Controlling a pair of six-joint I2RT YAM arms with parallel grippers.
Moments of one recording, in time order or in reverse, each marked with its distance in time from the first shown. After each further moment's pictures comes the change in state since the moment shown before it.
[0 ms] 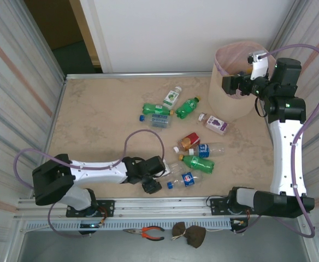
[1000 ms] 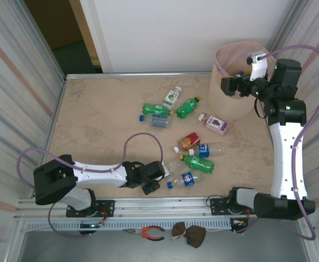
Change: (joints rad) left arm -0.035 -0.006 -0.063 0.082 -0.036 -0.072; right arm 0.019 -0.024 0.000 -0.007 0.001 0.000
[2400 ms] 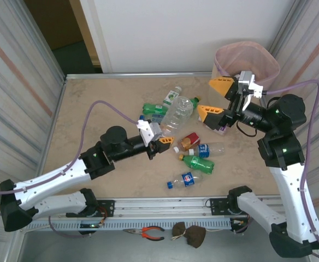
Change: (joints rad) left arm 0.208 -0.433 0.210 0.518 0.291 0.217; right arm 0.365 -0.348 -0.295 0.571 -0.364 0.373
